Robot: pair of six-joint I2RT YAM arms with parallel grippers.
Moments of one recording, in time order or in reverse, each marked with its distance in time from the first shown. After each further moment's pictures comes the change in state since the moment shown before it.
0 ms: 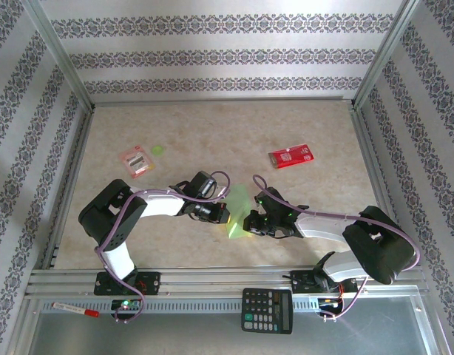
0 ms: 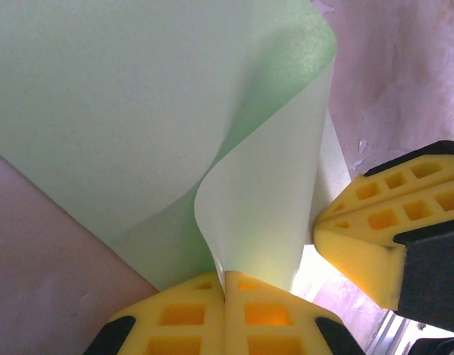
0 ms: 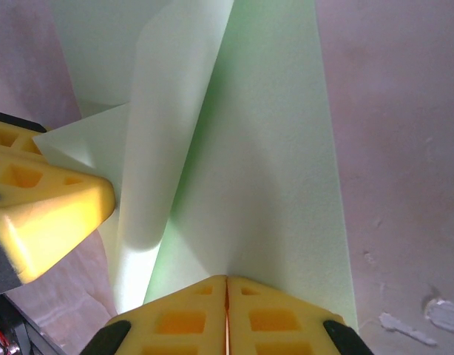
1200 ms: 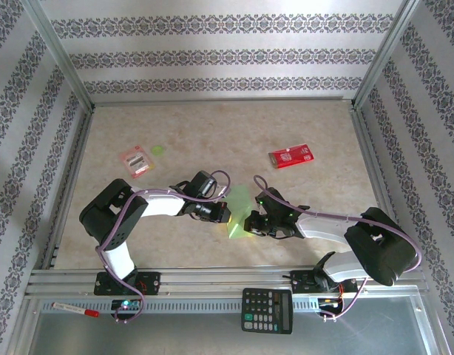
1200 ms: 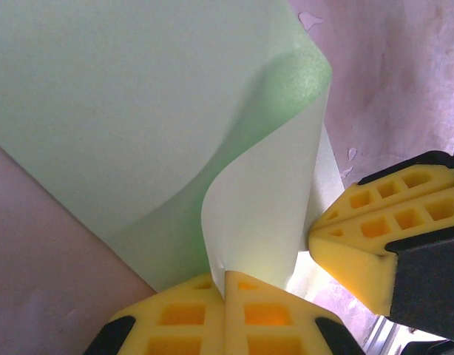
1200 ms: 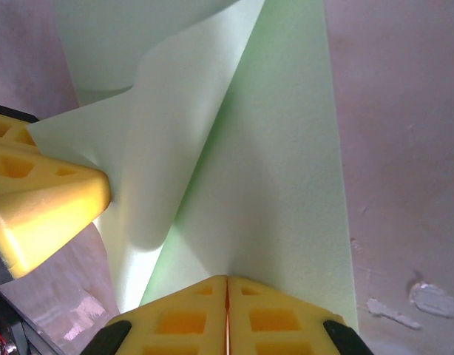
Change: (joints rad) left arm 0.000 0.010 0.000 0.031 0.011 -0.016; right arm 0.000 -0.015 -0.003 -0.021 0.004 0.000
